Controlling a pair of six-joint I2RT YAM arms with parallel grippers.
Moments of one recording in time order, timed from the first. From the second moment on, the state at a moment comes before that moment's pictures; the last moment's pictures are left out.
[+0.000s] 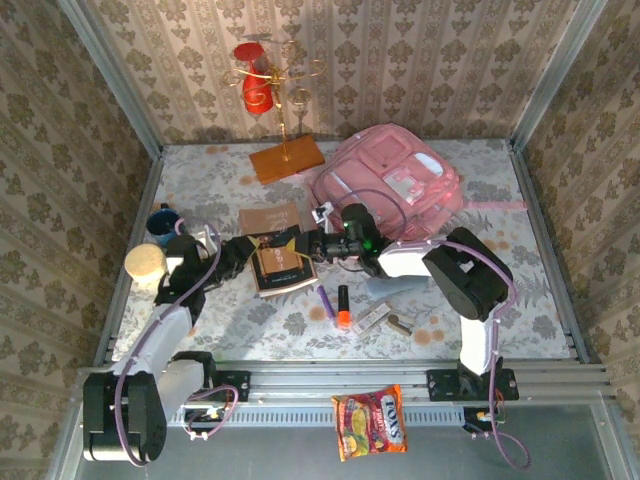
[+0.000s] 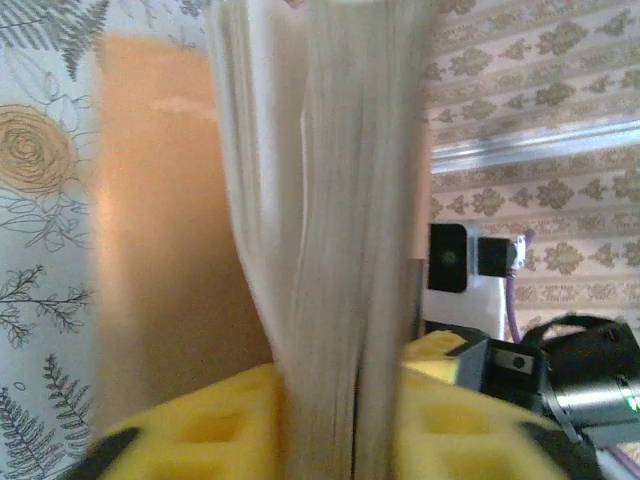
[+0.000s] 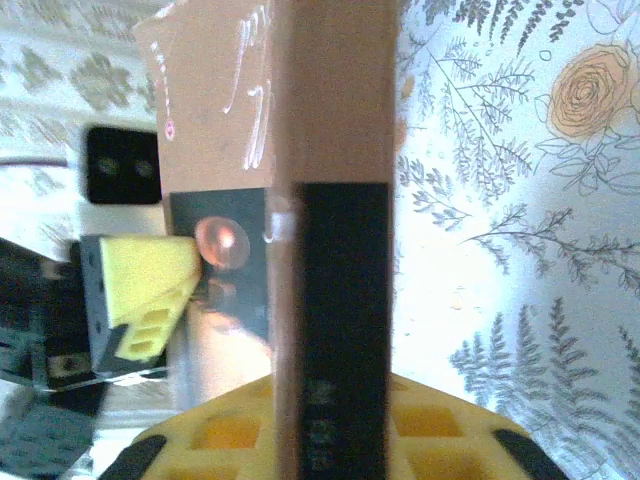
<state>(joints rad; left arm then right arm) -0.08 0.96 0.37 0.18 0.72 -1.00 0.65 1.91 0.97 0.67 -0.73 1.13</state>
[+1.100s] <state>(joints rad) -0.16 0.92 0.40 0.37 0.70 -0.95 0.64 1.55 1.12 0.21 -0.64 0.94</state>
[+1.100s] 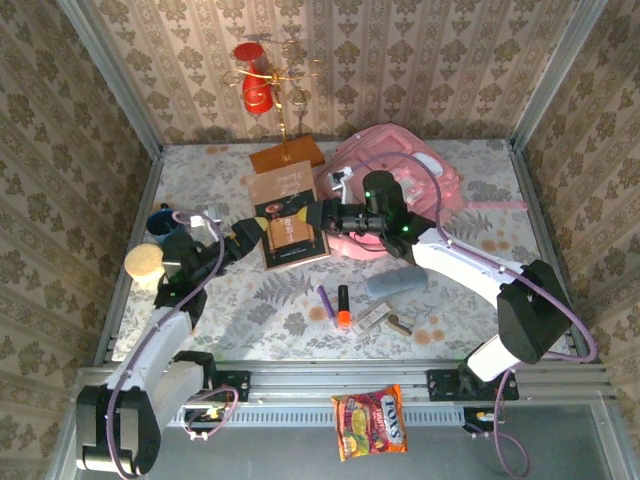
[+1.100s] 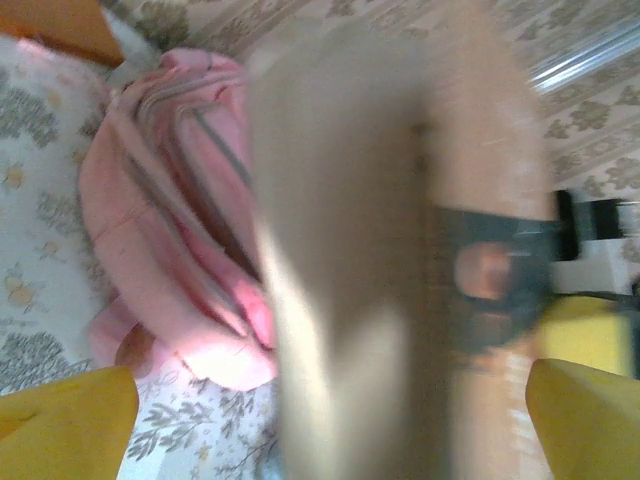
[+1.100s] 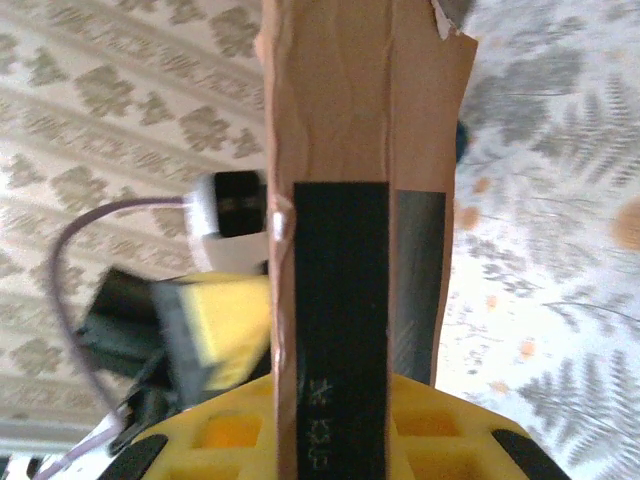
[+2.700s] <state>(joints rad) -0.18 0.88 0.50 0.01 0.56 -0.79 0.49 1.90 1.51 -0.49 0.17 0.08</state>
